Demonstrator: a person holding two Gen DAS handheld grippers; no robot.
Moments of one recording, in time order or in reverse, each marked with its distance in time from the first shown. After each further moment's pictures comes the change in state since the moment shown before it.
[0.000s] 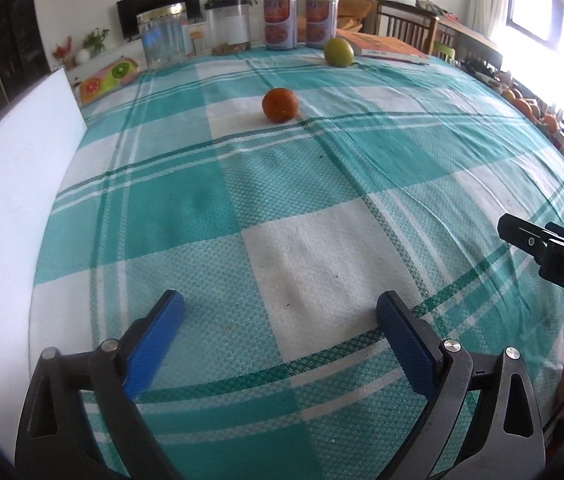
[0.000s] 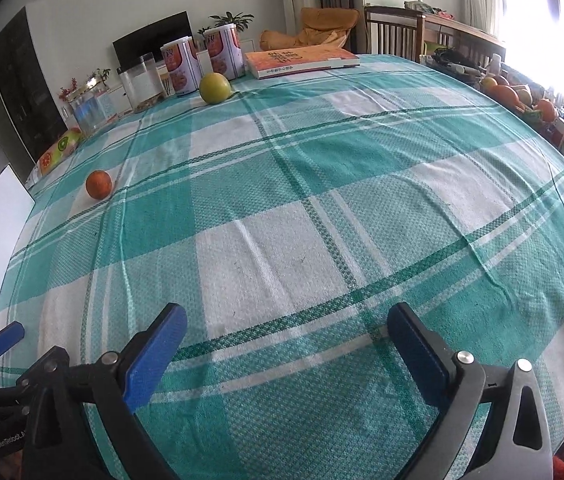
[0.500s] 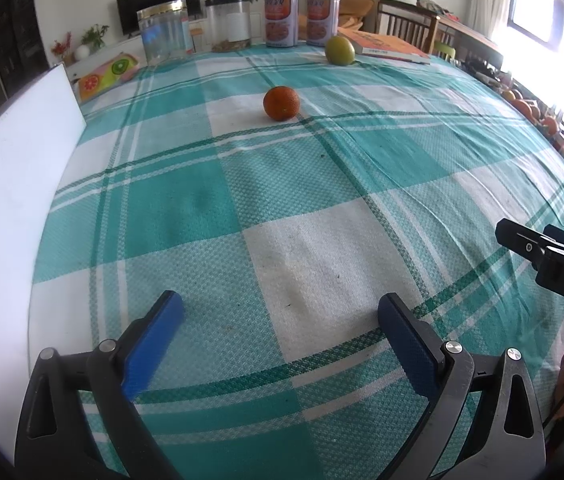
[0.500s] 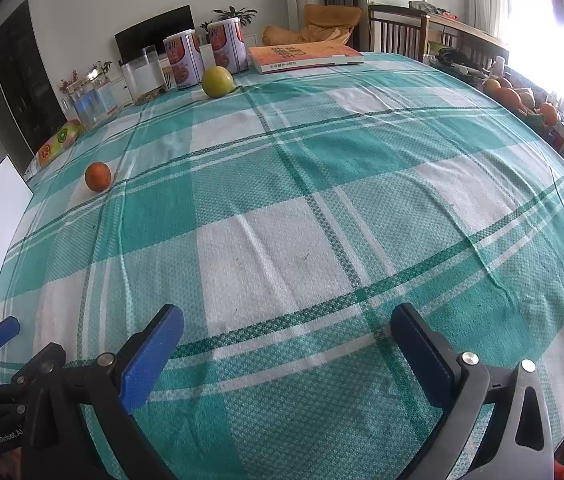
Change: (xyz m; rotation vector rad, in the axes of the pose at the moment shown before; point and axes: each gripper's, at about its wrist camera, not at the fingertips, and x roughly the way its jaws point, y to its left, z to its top) left arm 0.002 0.004 0.006 -0.017 0.021 -0.013; right arm 0.001 0.002 -0.001 -0.007 0.009 -0.001
